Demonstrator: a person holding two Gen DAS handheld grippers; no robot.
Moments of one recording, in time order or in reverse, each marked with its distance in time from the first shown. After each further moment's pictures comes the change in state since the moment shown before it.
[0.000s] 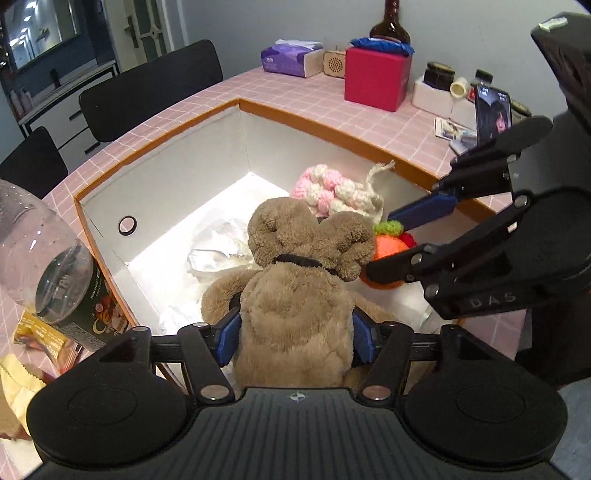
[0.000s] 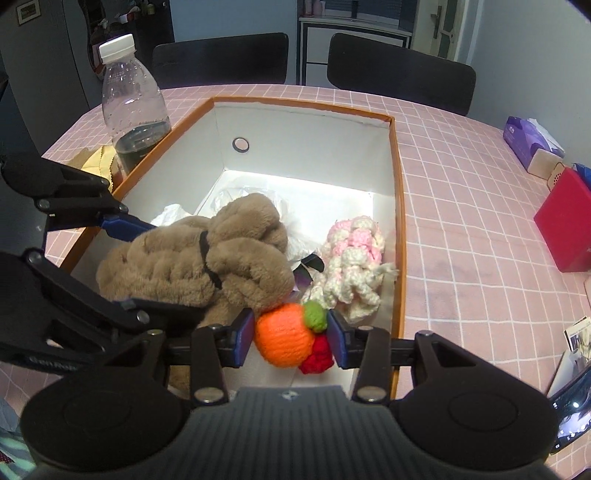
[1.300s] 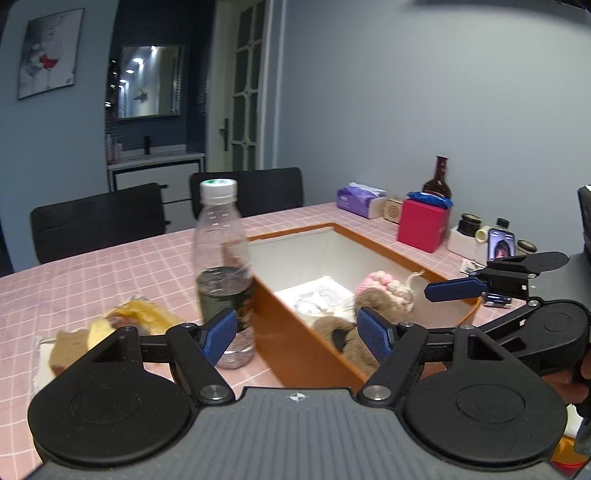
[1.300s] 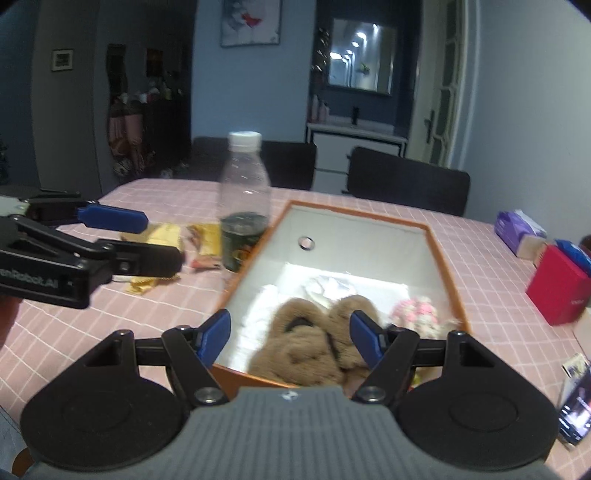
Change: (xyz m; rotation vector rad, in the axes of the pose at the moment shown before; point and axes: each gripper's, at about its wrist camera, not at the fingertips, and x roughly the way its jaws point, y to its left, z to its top) left arm -0.123 0.039 -0.099 -0.232 -0.491 0.119; right arm -0.064 0.118 -0.037 -0.056 -0.398 -0.049
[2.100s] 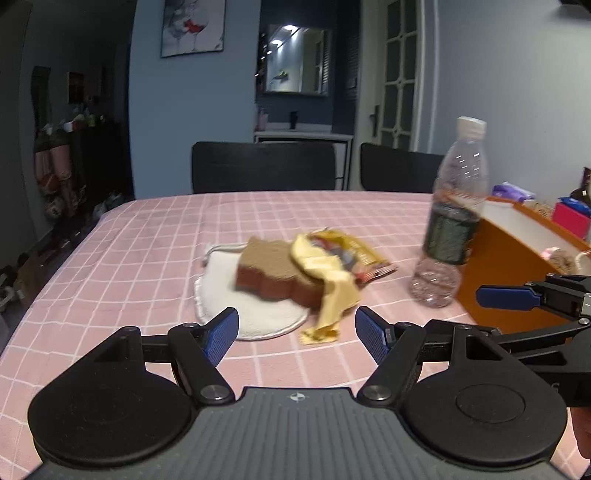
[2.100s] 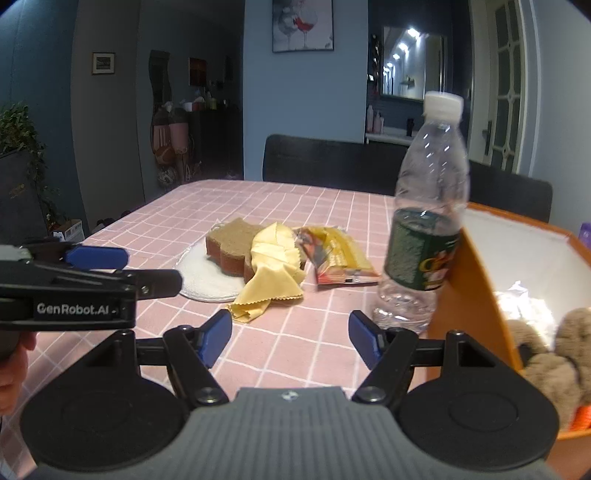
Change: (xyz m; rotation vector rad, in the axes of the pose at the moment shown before) left arm -0.035 0.115 -0.086 -0.204 0.021 0.412; right arm 0.109 0.135 -0.006 0.002 -0.030 0.134
